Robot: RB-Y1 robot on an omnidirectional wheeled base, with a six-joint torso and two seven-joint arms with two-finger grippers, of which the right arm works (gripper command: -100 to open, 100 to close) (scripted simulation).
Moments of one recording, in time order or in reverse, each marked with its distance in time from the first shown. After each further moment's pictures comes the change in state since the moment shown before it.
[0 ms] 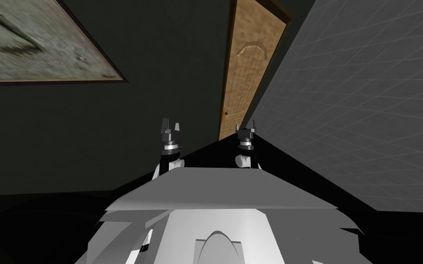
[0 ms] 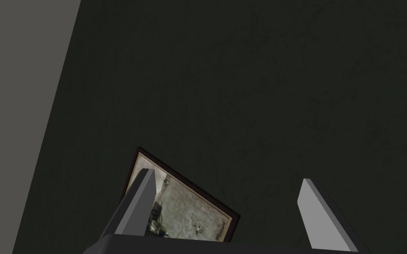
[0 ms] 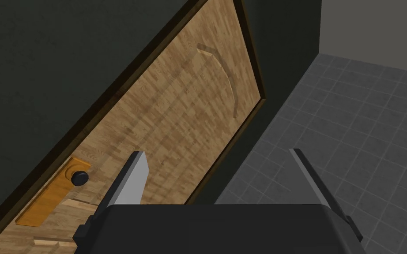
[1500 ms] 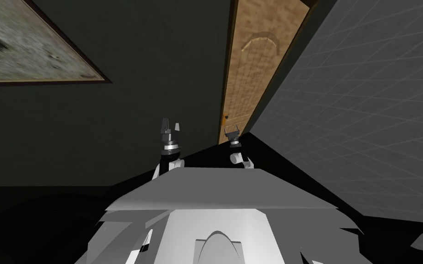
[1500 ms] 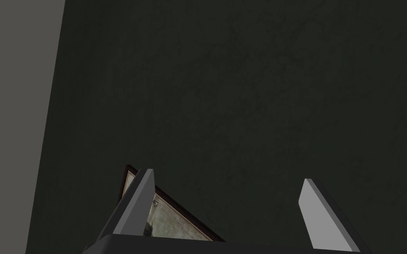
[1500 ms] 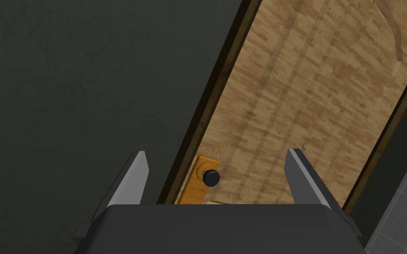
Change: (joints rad) arm -0.209 -0.131 0.164 0.331 -0.215 0.018 -0.310
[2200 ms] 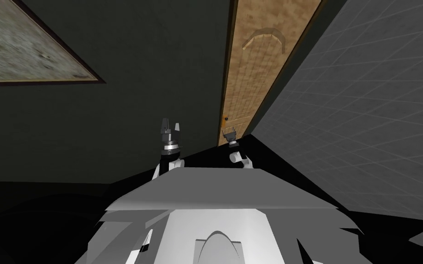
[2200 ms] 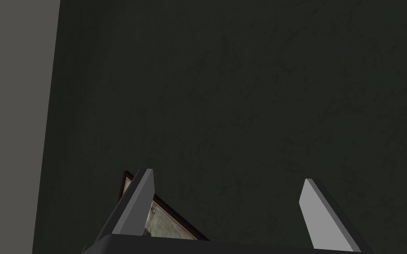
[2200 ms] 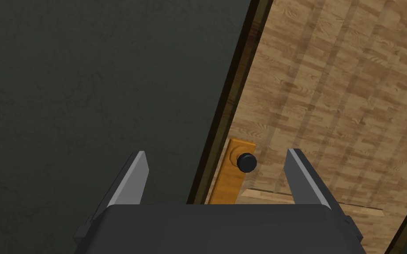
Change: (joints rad) arm -0.081 -0.055 0.064 0.124 -0.091 0.014 -0.129
